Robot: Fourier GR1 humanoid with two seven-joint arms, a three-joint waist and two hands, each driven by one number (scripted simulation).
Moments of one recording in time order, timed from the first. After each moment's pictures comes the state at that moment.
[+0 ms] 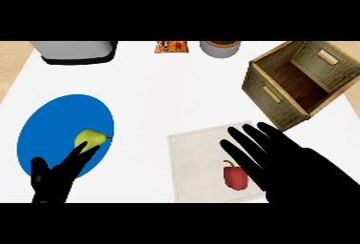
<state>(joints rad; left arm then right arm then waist) 0.20 0.32 -0.13 -1.51 0.21 0.11 0.21 -0.60 -0.76 0.64 -2.30 0.19 0.58 0.94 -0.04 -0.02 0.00</state>
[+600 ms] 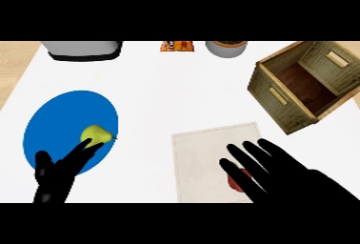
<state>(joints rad) 0.15 0.31 -0.12 -1.49 0.20 0.09 0.21 -0.60 -0.77 0.65 -2.39 0.06 0.56 1.06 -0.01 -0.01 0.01</state>
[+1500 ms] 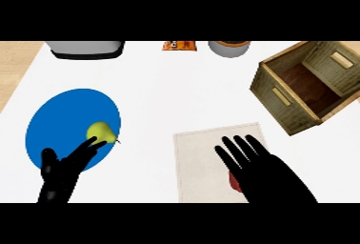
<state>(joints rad) 0.14 0.28 -0.12 -1.49 0.16 0.09 0.24 -0.41 -0.64 0.81 -2.13 0.50 0.53 0.88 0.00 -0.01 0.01</state>
